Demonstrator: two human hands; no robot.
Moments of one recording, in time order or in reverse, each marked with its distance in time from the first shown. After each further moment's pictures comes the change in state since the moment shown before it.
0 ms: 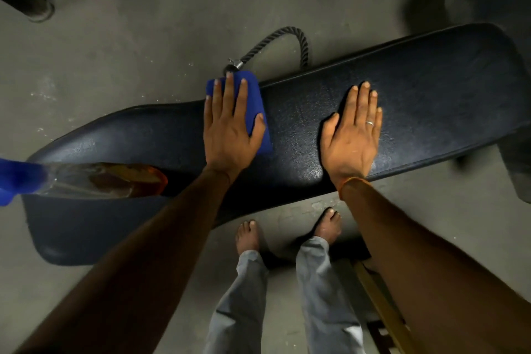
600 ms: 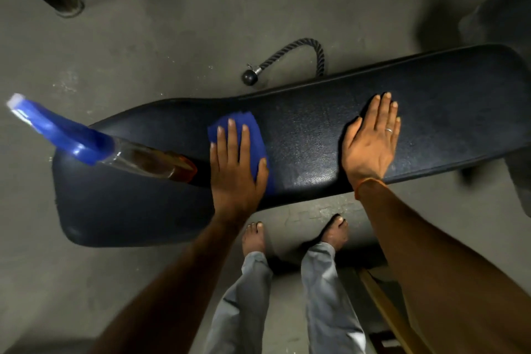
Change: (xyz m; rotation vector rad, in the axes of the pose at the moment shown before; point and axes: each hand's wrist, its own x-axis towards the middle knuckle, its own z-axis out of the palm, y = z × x) left_hand -0.104 -0.027 0.000 0.007 0.031 -0.120; right_hand -0.009 -0.012 -0.003 0.004 0.013 0.048
